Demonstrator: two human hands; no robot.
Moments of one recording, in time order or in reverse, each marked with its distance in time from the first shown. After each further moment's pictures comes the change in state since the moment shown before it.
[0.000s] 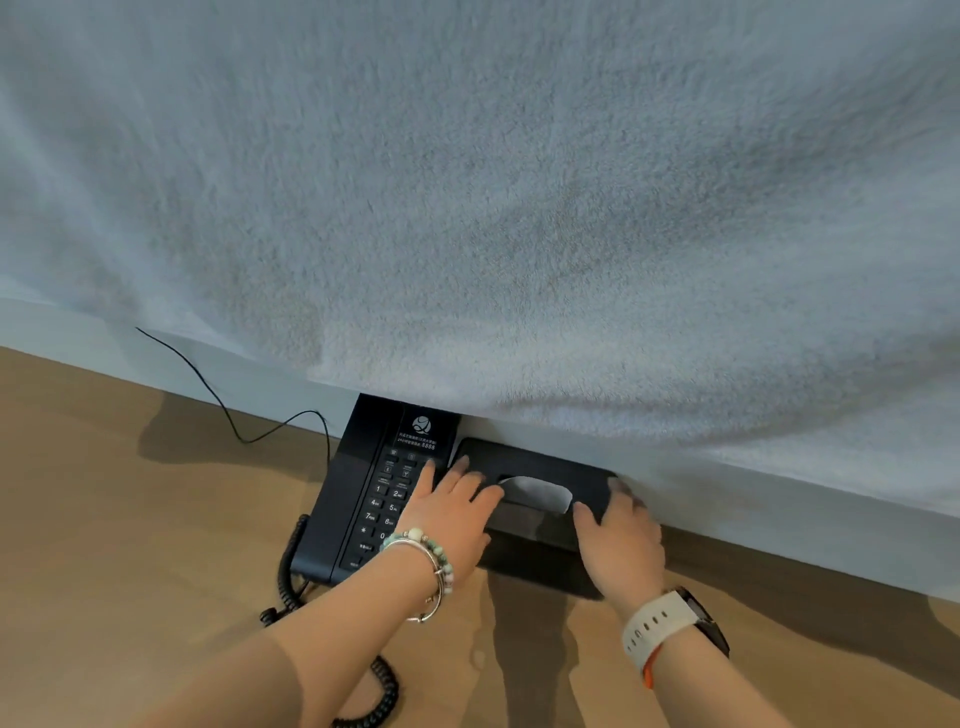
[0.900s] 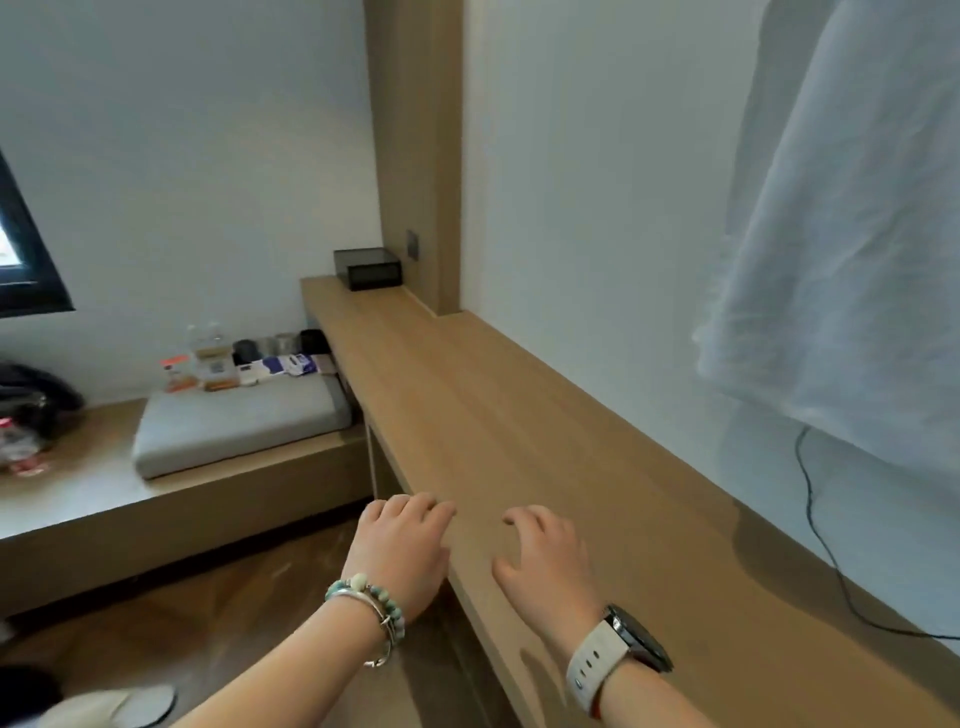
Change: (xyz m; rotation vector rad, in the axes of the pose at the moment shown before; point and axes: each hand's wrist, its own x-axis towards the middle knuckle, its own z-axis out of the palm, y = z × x) left_hand -0.448 -0.433 -0.071 0.130 0.183 -0.930; right_hand -0.323 -0.478 0.292 -0.126 -0.496 -1.164
